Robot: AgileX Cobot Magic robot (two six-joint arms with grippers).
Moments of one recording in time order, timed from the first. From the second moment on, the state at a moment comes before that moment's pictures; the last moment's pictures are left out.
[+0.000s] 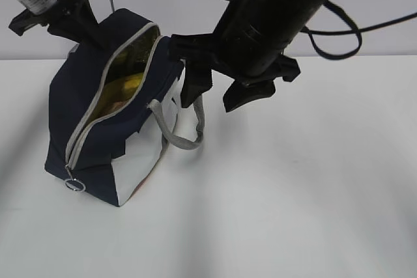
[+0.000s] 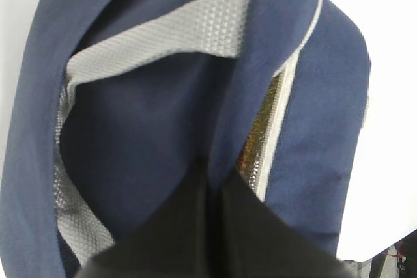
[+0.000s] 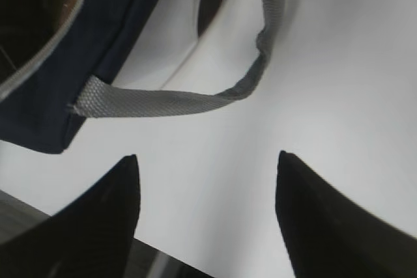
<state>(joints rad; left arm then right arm) -0.14 1.90 -1.79 -0.47 1.23 0.05 0.55 1.74 -1.50 0.22 0.96 0.23</state>
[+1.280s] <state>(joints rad) -0.14 1.90 -1.79 -0.47 1.23 0.05 0.40 1.94 -1.41 1.22 0.63 -0.35</state>
